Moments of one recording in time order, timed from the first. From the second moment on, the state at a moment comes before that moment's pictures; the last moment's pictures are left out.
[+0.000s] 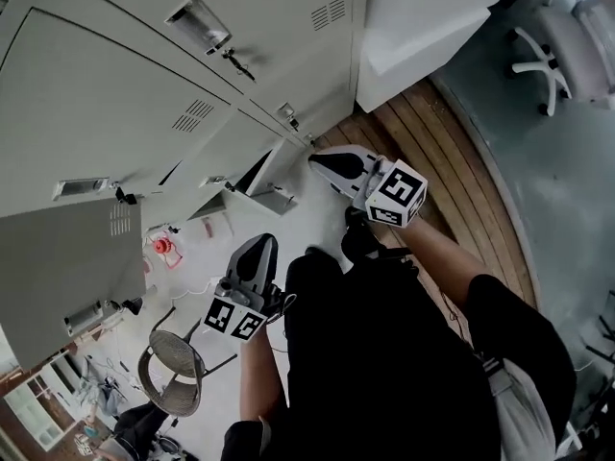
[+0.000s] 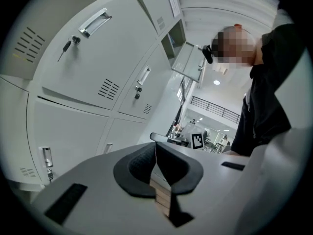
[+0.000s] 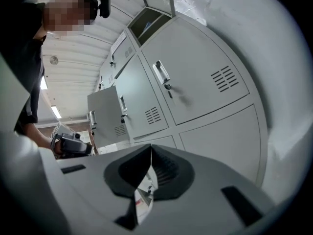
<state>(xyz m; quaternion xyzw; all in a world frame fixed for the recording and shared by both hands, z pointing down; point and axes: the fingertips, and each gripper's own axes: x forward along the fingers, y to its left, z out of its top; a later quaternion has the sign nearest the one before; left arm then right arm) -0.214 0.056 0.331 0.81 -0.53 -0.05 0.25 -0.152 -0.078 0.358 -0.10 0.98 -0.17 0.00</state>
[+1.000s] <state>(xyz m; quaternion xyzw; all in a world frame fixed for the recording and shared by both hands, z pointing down) -0.315 0.021 0.393 0.80 -0.51 -0.08 0.30 -0.228 -0.076 0.409 -0.15 0.97 -0.21 -0.03</state>
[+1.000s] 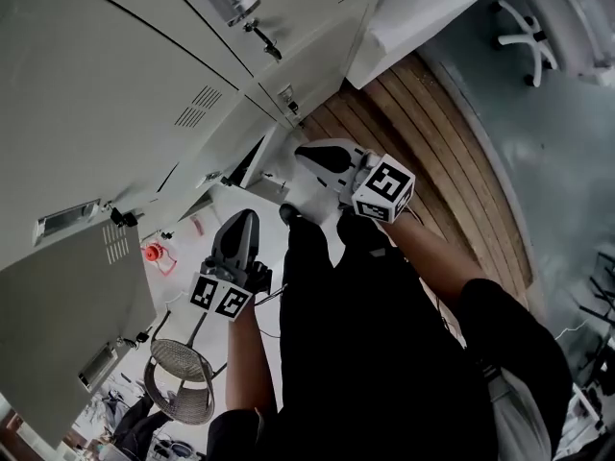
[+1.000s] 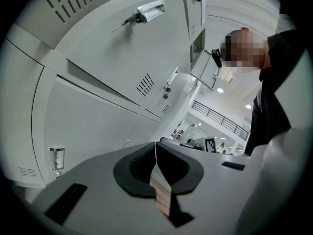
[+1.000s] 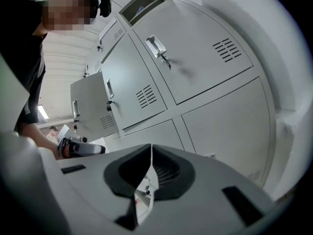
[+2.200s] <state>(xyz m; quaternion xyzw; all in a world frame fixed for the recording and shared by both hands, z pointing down) -0.336 -0.005 0.421 0.82 -0.48 -0.06 0.30 -0.259 -0.174 0.514 -0.23 0.95 -0.16 -0.10</state>
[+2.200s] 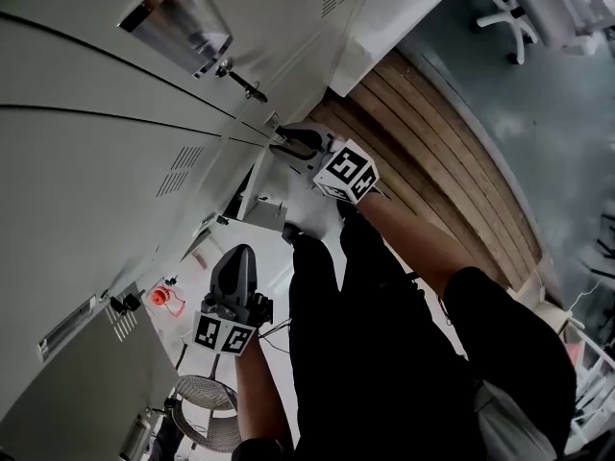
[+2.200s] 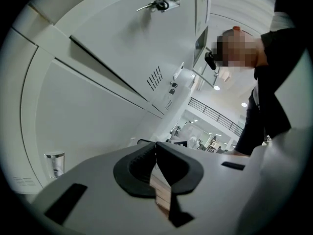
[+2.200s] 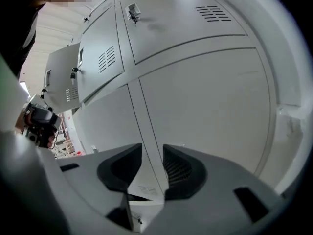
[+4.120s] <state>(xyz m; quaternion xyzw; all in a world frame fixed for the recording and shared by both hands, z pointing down) -0.278 0.011 0.517 0.82 -0.44 -0.05 0.36 -0.260 -0.181 0.575 -0.17 0.98 -0.07 -0.13</state>
